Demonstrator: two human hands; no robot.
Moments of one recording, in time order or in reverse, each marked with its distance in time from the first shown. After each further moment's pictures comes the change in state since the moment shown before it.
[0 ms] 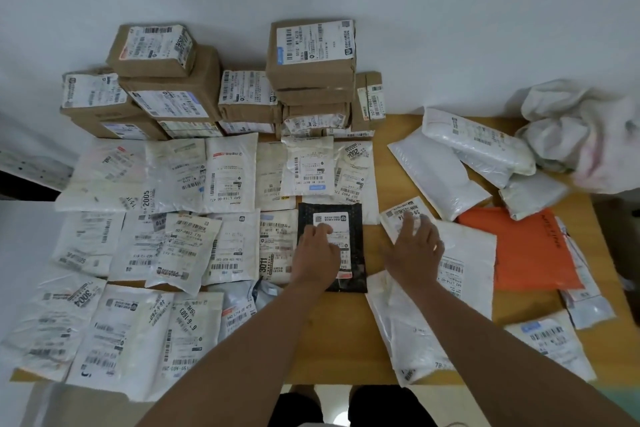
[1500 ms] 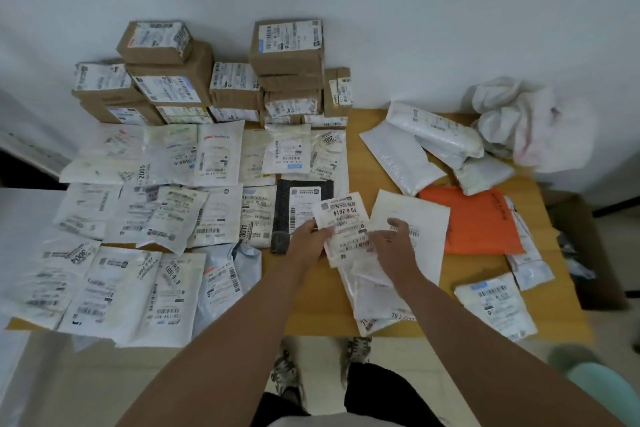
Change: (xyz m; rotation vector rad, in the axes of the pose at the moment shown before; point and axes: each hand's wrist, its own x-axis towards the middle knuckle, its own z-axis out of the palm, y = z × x) left_hand -0.074 0.037 0.012 -0.944 -0.197 -0.373; right_hand -0.078 0.049 -0.046 1.015 -0.259 0.247
